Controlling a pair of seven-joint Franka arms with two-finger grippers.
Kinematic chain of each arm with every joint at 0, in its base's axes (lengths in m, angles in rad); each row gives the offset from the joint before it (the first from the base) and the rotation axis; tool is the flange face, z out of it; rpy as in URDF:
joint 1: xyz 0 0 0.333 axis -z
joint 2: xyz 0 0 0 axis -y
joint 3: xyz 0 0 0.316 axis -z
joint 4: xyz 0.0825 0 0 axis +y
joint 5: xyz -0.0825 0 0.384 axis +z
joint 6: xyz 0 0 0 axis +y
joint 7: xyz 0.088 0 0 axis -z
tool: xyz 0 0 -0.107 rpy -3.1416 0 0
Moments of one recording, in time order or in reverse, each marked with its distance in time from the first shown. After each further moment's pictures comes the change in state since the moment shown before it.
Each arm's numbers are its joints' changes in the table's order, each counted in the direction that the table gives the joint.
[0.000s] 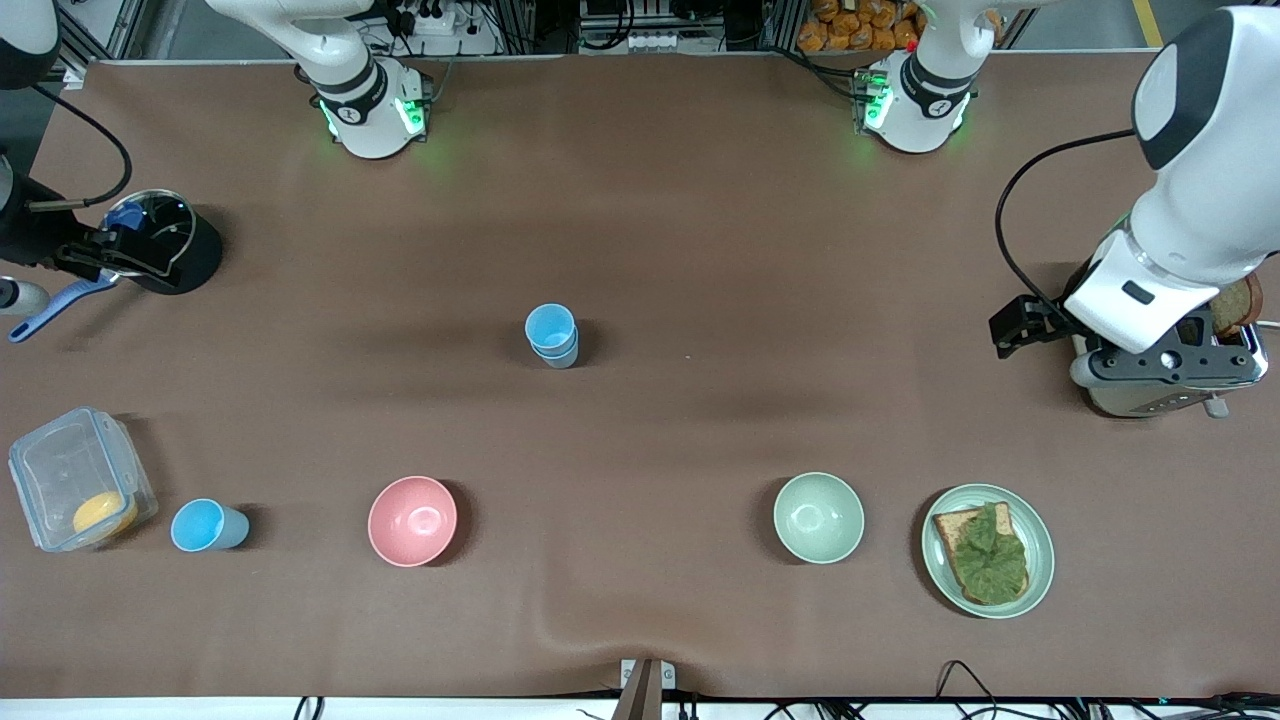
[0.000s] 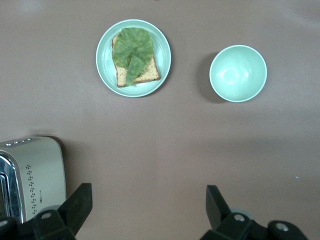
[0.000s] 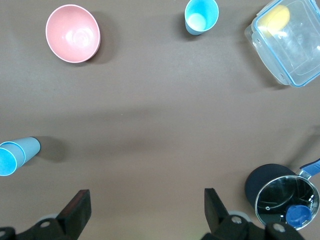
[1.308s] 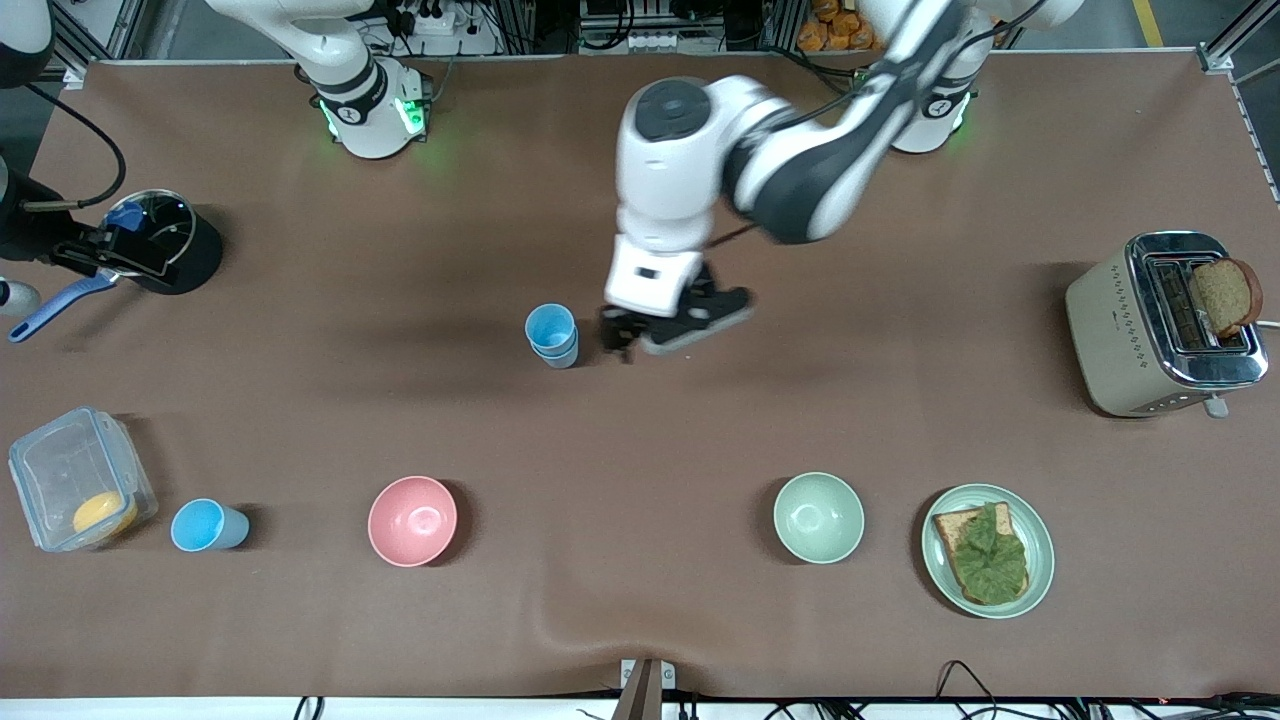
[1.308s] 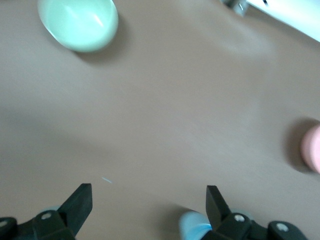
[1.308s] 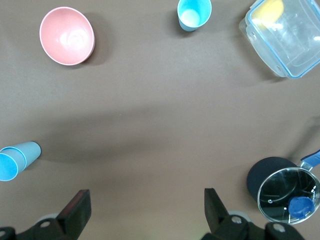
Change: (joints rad) left arm 0.566 -0.296 -0.007 -0.139 0.173 -0.254 -1.060; right arm 0.000 0.002 0.008 -0.001 0.001 0.005 0.037
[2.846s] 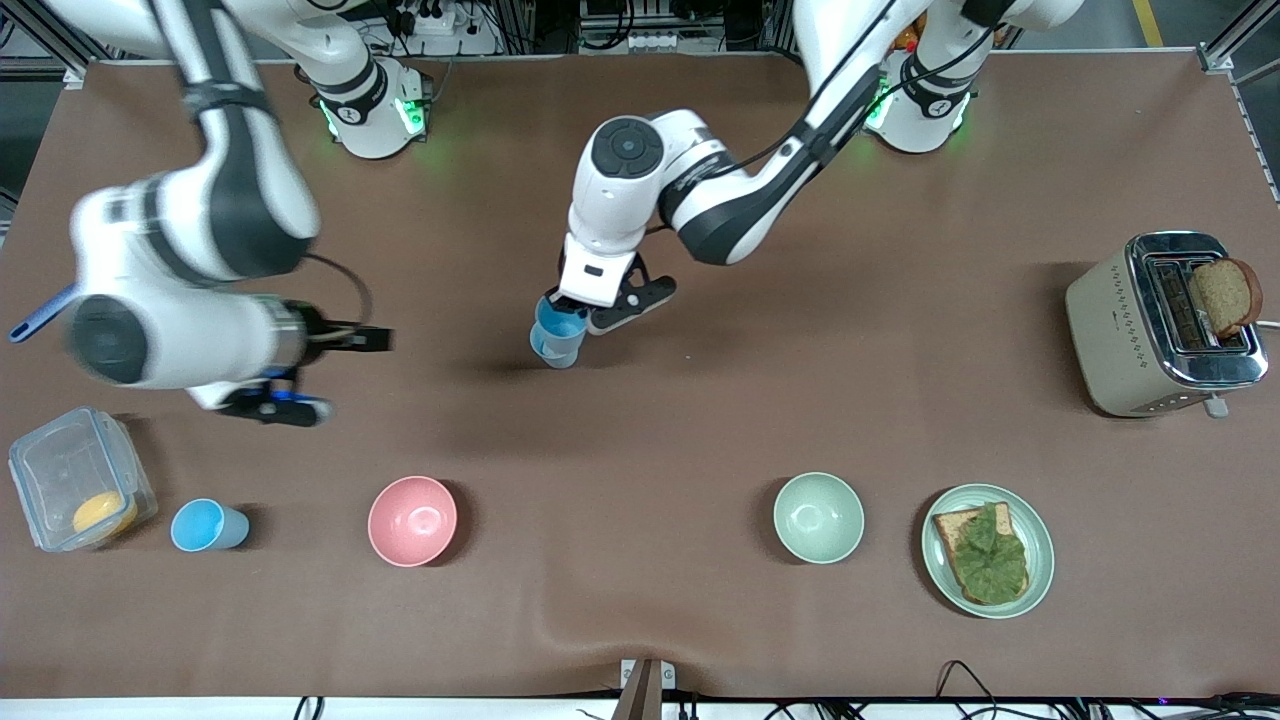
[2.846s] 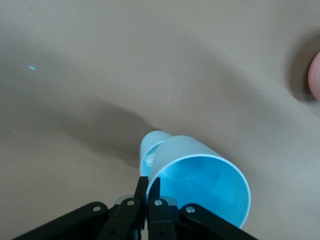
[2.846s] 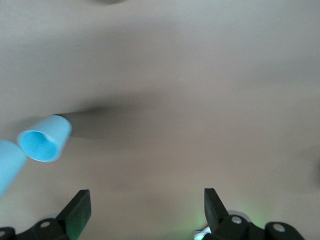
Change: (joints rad) left arm 0.134 -0.214 0.073 0.051 -0.157 -0.345 -0.273; right arm -0.149 -0.362 -0.022 -0.155 0.118 0.098 0.130
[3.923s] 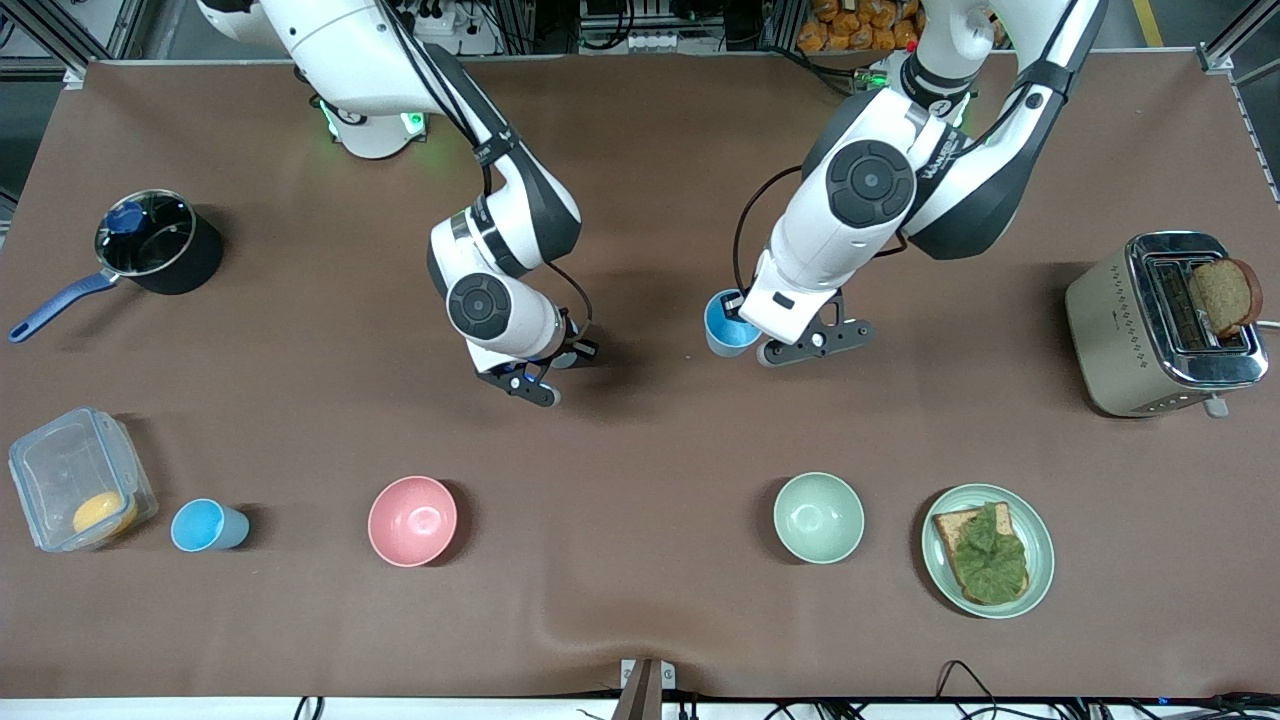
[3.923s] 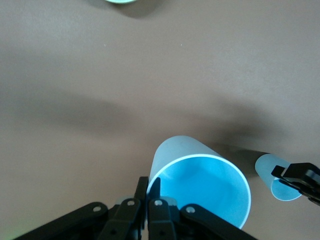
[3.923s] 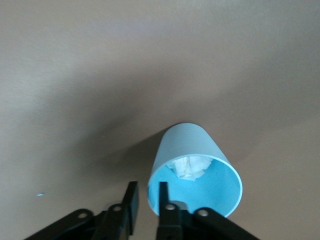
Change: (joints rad) left arm -0.423 0.342 0.082 0.214 -0.134 0.394 0.651; right arm -0.444 -0.214 -0.036 0.188 0.191 -0.653 0.639
